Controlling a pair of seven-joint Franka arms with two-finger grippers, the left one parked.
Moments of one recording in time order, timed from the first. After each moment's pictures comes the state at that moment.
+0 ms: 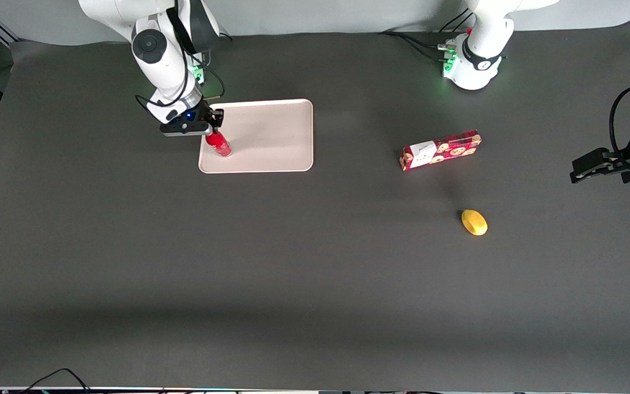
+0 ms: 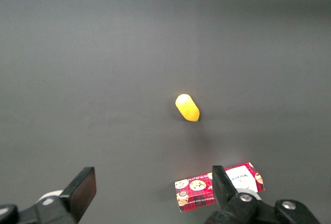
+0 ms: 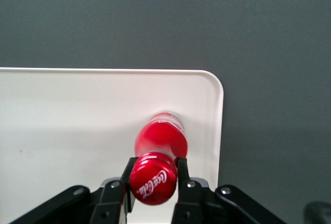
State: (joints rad) arm -0.11 -0.45 0.71 -2.74 0.41 2.29 0.25
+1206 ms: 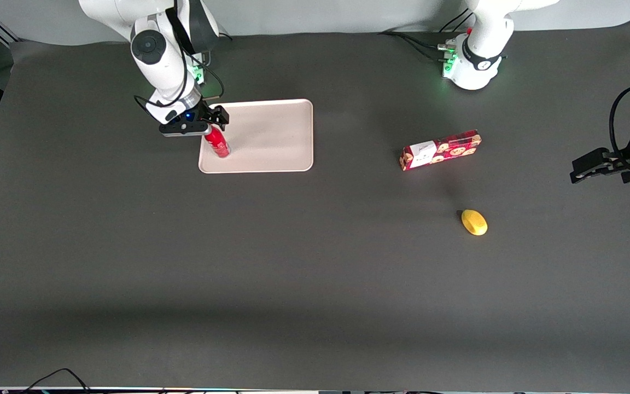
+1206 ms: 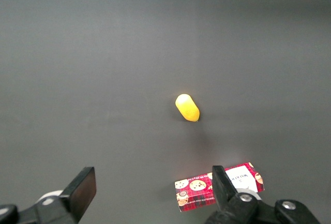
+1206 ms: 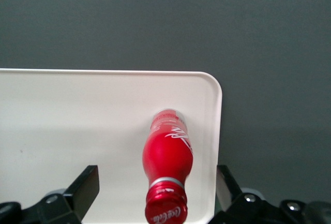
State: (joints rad) arm -0.12 -0.45 0.71 -2.73 0.40 2.28 0.24
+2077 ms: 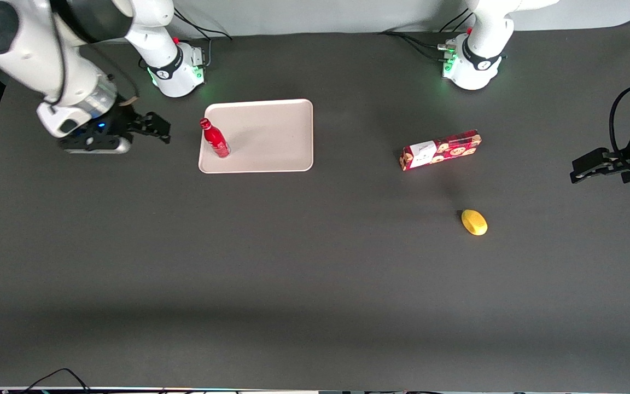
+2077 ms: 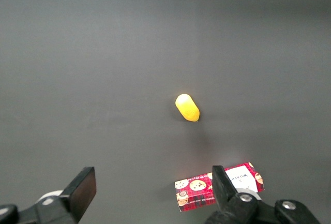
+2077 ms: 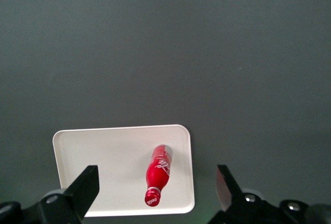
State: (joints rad) arm -0.21 -0.22 0.40 -2.02 0.17 1.76 0.24
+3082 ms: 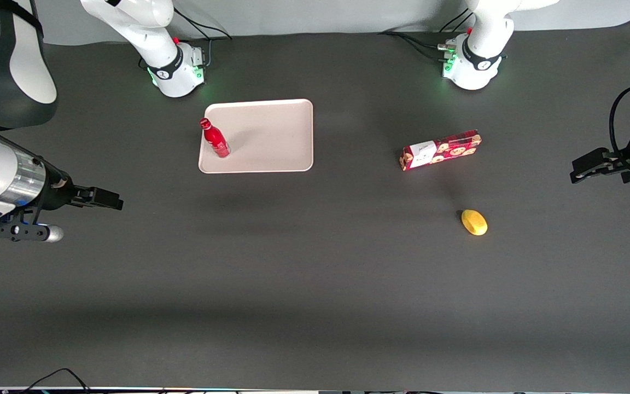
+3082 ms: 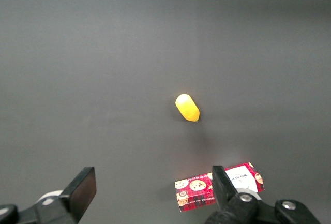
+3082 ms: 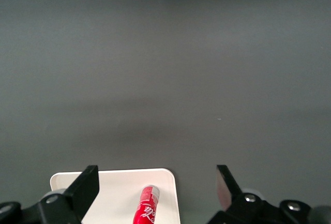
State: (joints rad) arm -0.23 0.25 0.36 -1.49 0.01 1.63 0.24
